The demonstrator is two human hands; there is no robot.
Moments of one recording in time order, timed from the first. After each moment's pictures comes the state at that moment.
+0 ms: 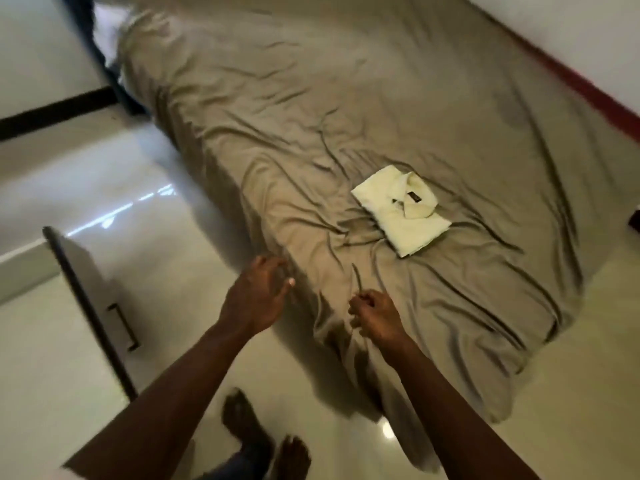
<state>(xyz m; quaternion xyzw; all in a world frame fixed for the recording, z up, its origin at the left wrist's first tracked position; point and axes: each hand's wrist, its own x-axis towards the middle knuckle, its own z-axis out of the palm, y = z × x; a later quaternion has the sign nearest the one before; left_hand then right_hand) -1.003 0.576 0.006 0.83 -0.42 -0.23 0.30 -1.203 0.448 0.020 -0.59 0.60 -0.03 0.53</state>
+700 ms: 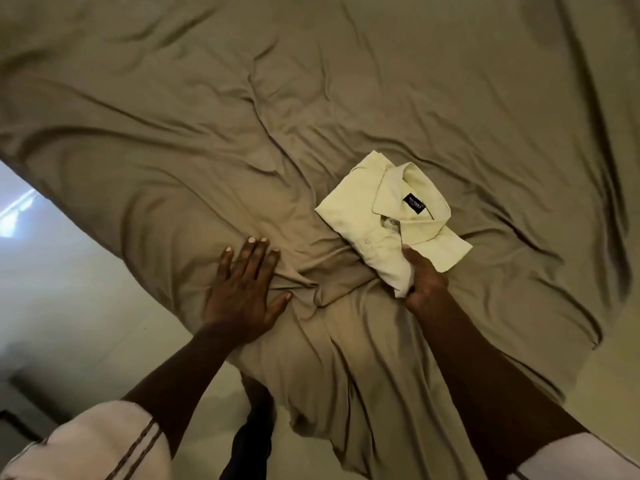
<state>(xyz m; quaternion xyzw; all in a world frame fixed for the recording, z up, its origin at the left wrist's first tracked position) -0.904 0.335 -0.209 0.77 -0.62 -0.11 -0.02 -1.176 0.130 -0.167 -0.14 0.78 -0.22 0.57</state>
